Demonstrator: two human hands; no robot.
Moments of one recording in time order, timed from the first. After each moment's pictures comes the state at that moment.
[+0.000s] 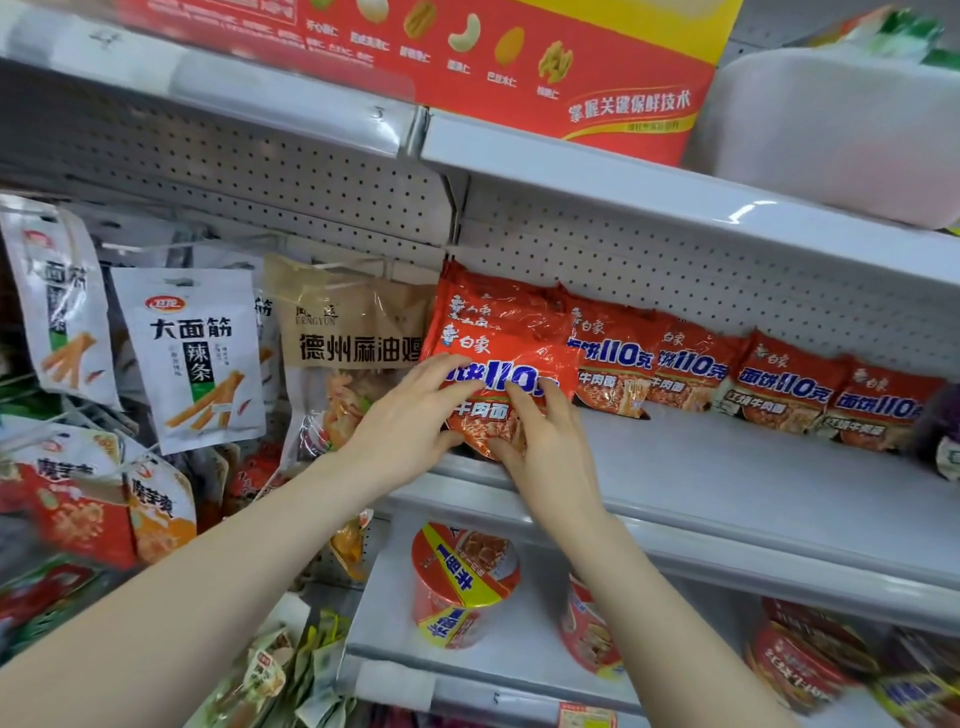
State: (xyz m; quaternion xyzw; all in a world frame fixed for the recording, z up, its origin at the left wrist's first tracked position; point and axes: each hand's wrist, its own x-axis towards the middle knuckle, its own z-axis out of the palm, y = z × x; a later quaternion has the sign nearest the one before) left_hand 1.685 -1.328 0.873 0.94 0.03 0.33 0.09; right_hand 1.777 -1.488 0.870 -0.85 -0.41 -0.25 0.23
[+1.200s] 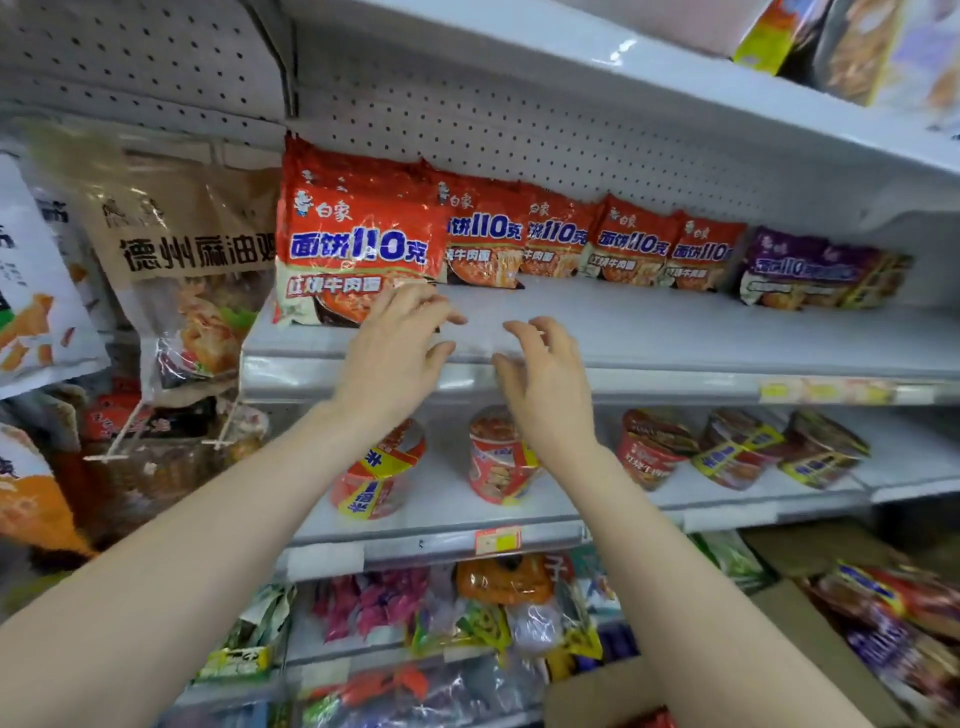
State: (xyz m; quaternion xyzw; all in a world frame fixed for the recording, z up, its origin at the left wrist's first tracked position) left_hand 1.700 -1.426 0.855 0.90 -0.04 0.41 0.17; right_hand 1.761 -1.600 0.840 -0.86 -0.30 -0.32 0.26
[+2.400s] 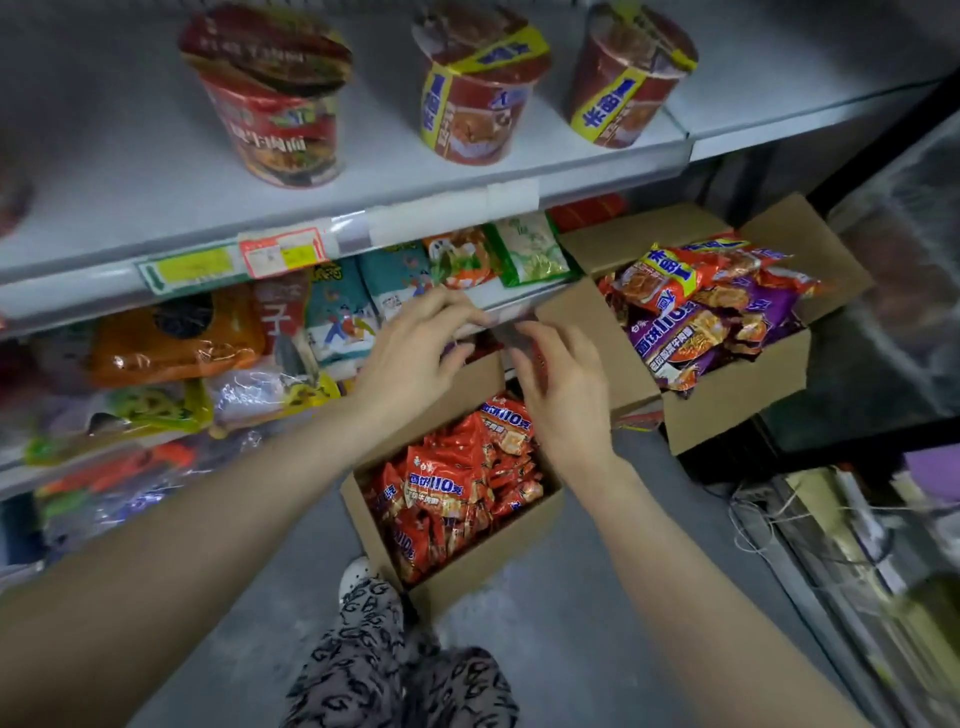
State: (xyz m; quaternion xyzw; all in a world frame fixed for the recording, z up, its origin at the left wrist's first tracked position) left_hand 1.834 -1.935 0.567 0.91 -0.18 0.10 0.36; right_hand 1.815 -2.126 0.567 -0.94 -0.13 -0.18 0.25
